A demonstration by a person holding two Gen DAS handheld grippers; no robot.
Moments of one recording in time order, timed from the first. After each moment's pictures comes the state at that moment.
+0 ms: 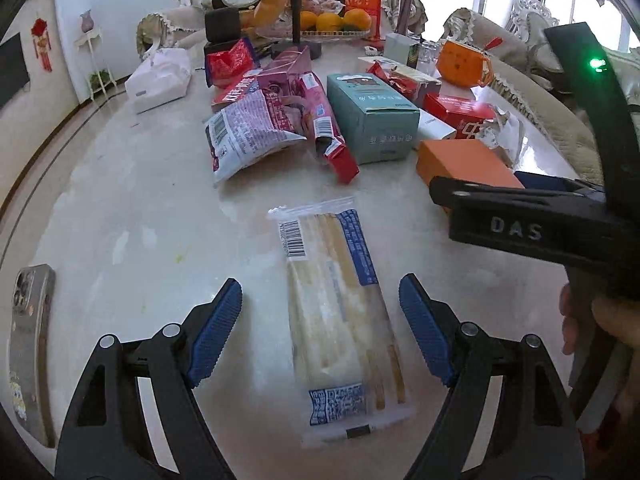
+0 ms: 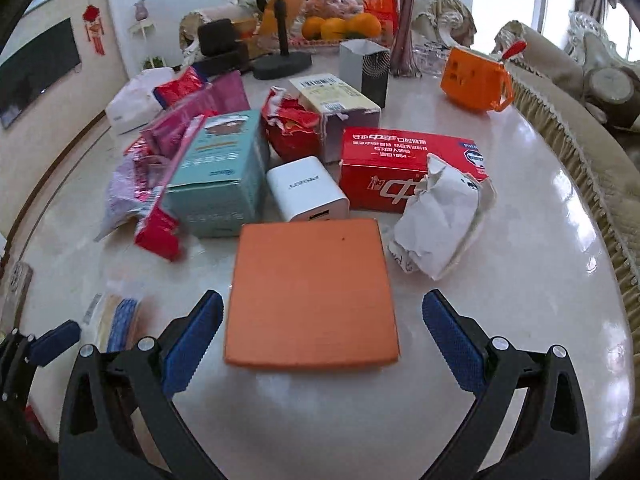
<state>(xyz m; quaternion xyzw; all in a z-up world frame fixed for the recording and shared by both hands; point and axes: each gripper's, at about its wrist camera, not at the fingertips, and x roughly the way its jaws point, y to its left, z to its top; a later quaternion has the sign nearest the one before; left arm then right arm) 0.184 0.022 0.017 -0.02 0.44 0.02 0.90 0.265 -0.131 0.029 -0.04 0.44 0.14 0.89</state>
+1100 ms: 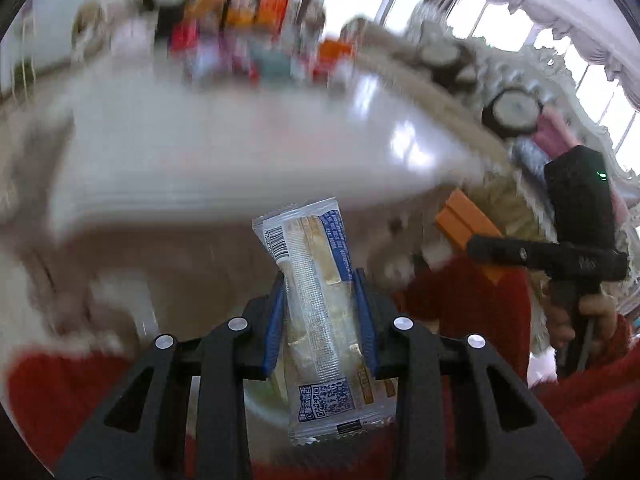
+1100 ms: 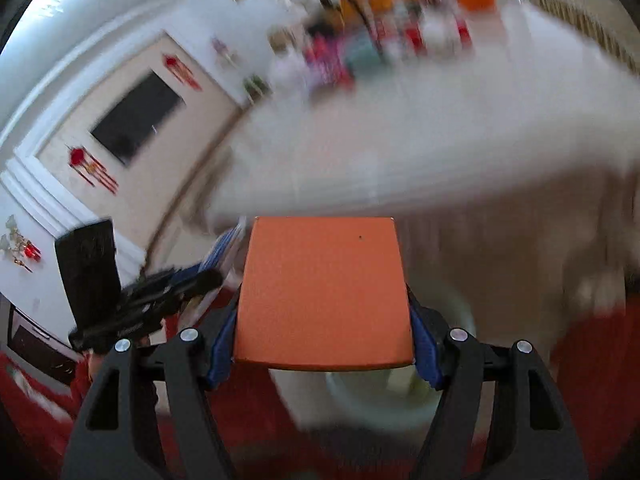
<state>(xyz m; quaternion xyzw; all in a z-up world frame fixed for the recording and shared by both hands) -0.059 0.043 0.004 -0.10 0.45 -0.19 0.87 -0.012 -0.214 0.012 0.14 0.48 0.33 0.80</state>
